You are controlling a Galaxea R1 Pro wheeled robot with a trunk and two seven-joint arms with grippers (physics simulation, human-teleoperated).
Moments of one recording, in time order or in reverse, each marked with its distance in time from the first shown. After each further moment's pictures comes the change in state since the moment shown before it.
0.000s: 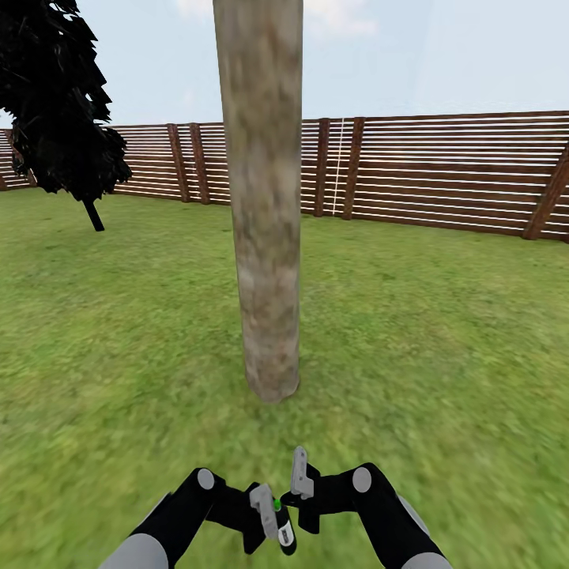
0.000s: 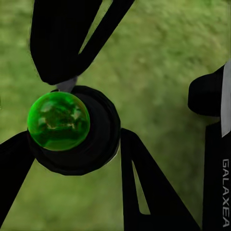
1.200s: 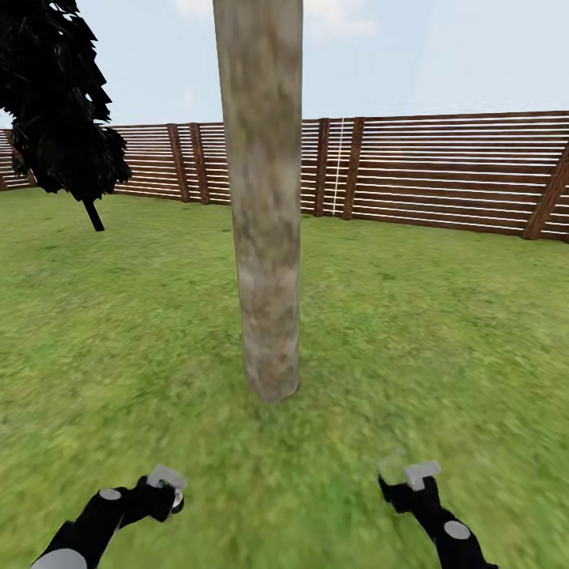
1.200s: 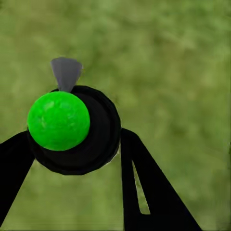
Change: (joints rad) left arm 0.014 0.222 0.516 0.088 -0.004 0.114 0.470; right arm 0.005 -0.065 -0.883 0.136 0.004 -0.010 -0.611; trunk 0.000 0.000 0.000
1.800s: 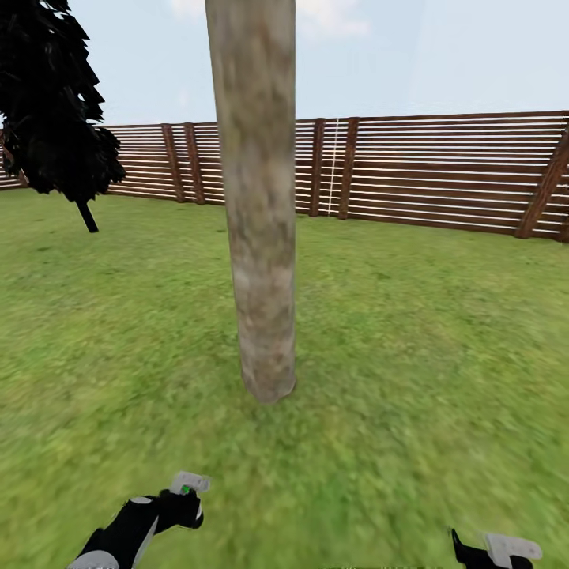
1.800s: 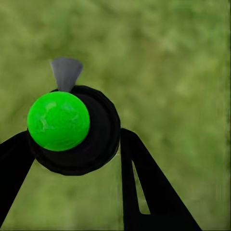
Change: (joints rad) left arm -0.009 -0.103 0.008 0.078 0.116 0.100 0.176; right arm 0.123 -0.070 -0.355 -0.025 -0.003 -0.168 -0.067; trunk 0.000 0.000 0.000
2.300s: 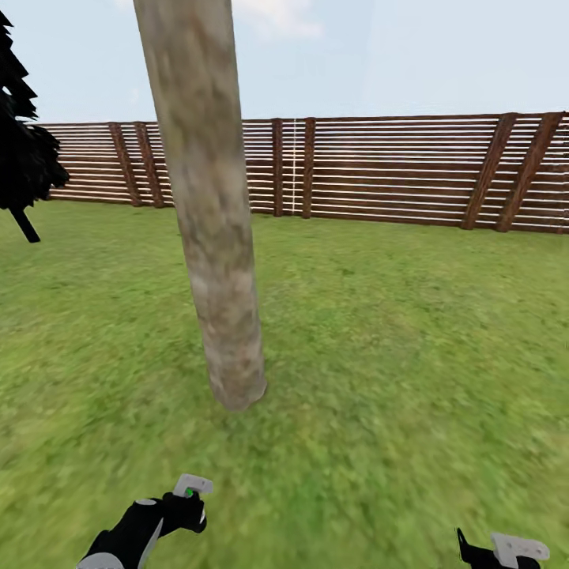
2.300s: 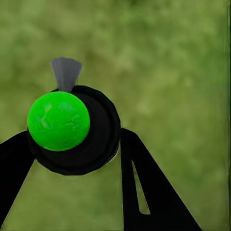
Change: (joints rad) left arm 0.005 -0.019 0.002 -0.001 0.000 0.017 0.015; right arm 0.001 0.002 -0.012 -0.030 0.001 0.000 0.004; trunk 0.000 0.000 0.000
